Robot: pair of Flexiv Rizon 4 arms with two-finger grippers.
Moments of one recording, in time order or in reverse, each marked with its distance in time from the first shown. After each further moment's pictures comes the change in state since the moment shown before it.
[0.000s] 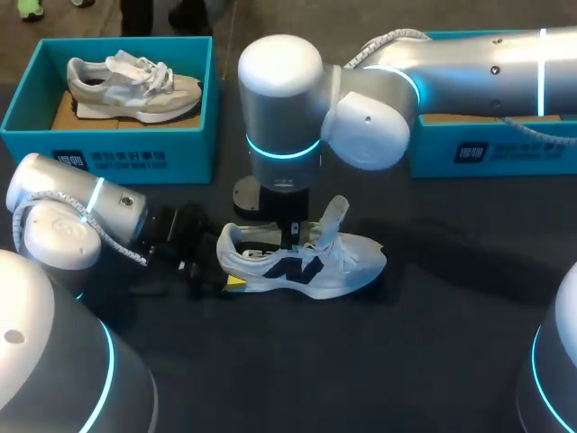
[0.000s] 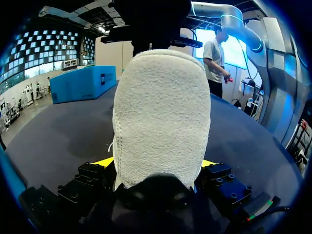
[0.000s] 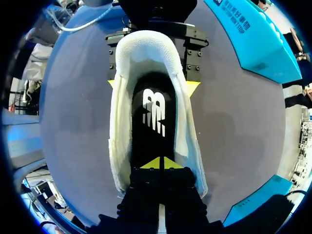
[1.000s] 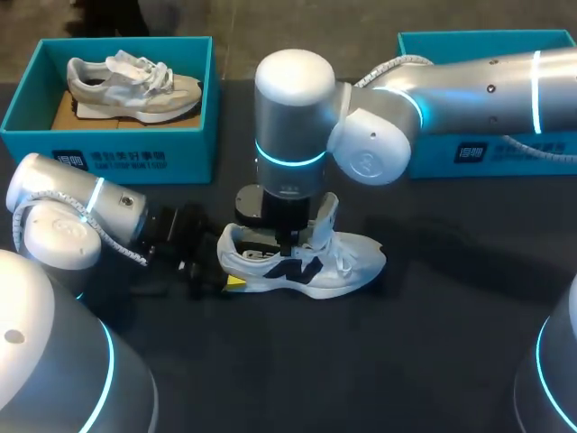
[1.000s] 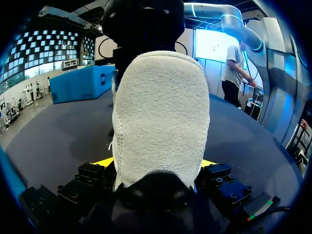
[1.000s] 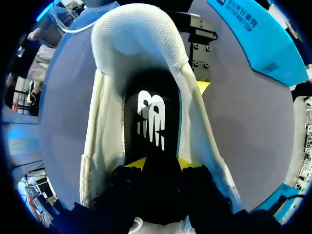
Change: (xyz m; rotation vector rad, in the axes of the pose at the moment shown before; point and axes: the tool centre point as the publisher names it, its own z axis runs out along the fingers) left arm 0.000 0.001 0.000 -0.001 0.000 -0.001; right arm -0.001 0.010 0.034 -0.060 0.063 -0.016
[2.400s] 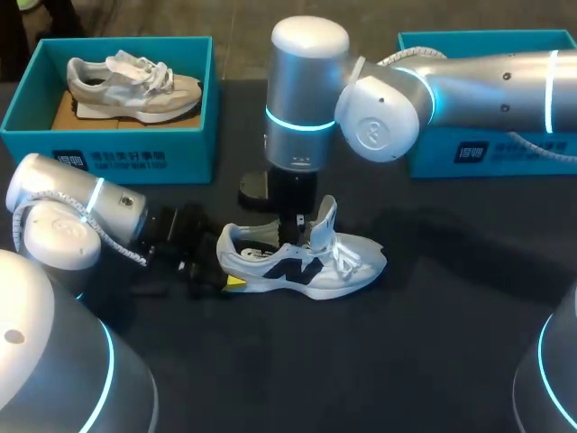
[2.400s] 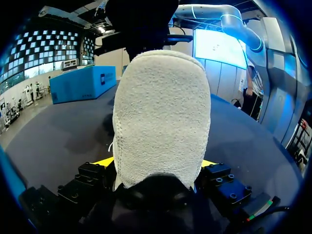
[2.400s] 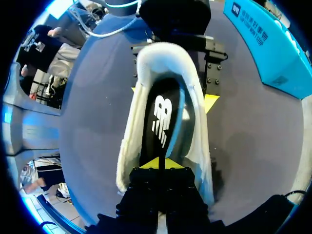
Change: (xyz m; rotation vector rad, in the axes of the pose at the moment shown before) left arm 0.000 0.000 0.000 0.000 0.000 0.001; right arm 0.012 0.001 -0.036 -0.068 0.150 -0.099
